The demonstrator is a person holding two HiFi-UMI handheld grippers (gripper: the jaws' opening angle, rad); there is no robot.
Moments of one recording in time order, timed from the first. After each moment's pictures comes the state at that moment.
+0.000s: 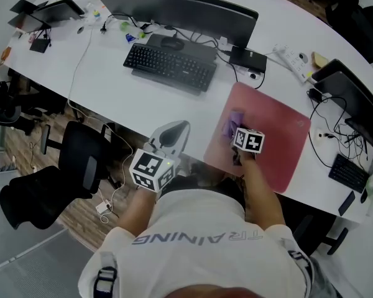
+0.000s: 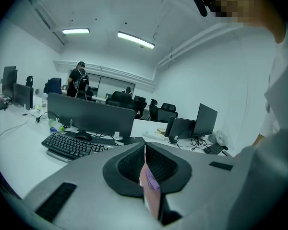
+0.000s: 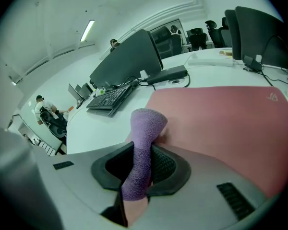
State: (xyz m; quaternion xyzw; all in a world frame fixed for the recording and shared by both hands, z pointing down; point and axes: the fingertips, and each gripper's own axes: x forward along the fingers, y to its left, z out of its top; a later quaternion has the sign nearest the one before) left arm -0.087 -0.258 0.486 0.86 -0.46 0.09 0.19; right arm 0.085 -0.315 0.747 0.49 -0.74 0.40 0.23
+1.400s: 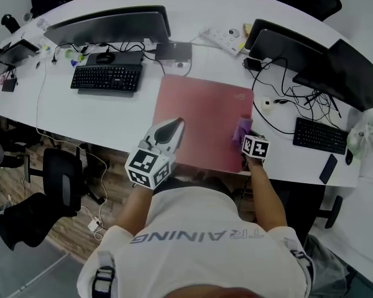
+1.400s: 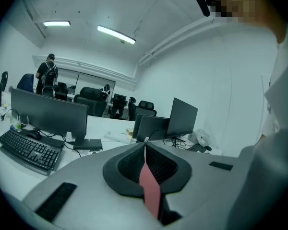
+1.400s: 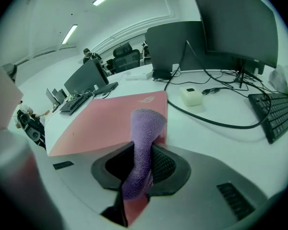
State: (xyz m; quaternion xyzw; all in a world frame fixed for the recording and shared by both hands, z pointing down) left arm 0.163 -0.229 0.477 0.91 -0.37 0.09 0.18; right arm 0.415 -0.213 0.745 0.60 -0.66 0.39 0.24
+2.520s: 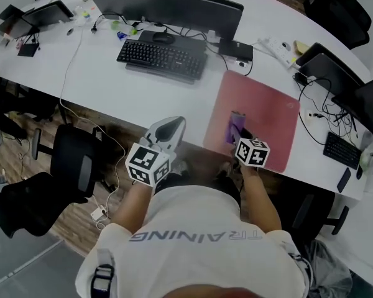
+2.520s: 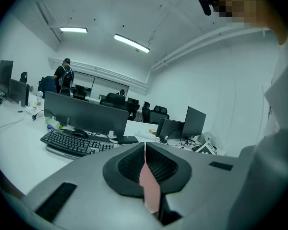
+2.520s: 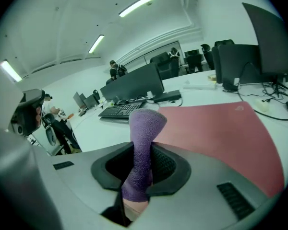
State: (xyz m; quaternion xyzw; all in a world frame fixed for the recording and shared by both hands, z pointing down) left arm -0.103 -0.200 0.480 0.89 -0.42 0.07 0.19; right arm 0.093 -0.218 0.659 0.54 -0.75 0.34 0.17
